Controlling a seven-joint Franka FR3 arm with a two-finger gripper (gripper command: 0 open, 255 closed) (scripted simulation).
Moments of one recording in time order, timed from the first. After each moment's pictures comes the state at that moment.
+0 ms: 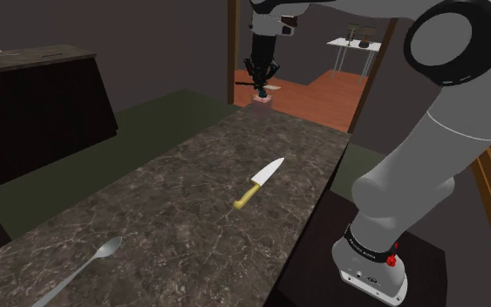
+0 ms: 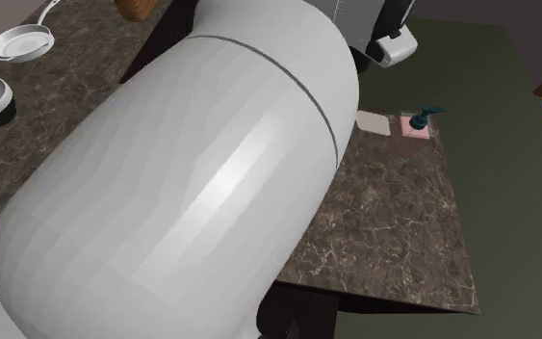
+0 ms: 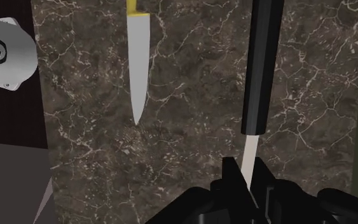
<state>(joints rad) -0.54 -0.10 0.33 -1.76 0.09 1.65 1.24</state>
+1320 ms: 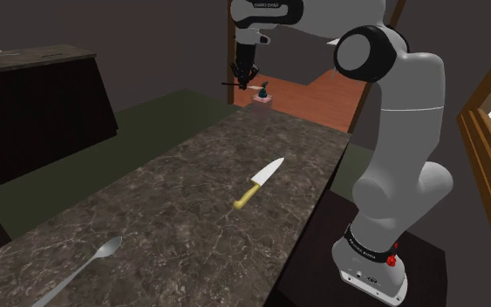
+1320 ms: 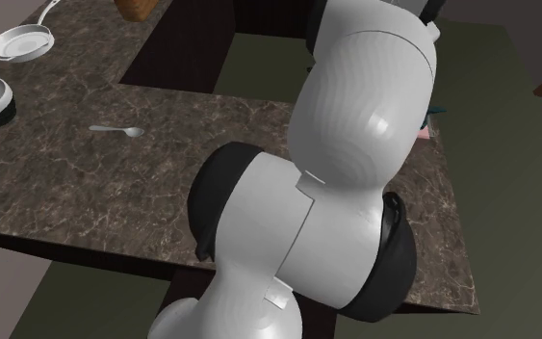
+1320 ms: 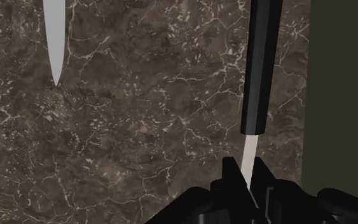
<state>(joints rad) -0.49 0.40 0.33 -1.26 -0.06 1.62 1.27</state>
